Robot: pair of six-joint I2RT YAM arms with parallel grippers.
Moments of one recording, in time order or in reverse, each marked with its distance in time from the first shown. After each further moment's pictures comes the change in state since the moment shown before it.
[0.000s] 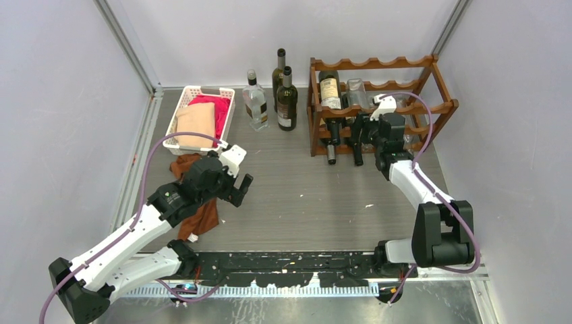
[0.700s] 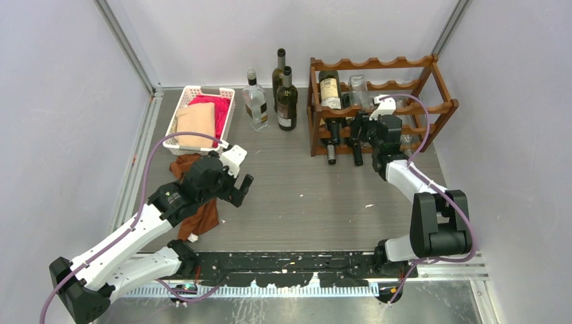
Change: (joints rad) left arm 0.002 0.006 0.000 0.000 0.012 0.000; right arm 0.005 0.071 -0.035 0.182 0.045 0.014
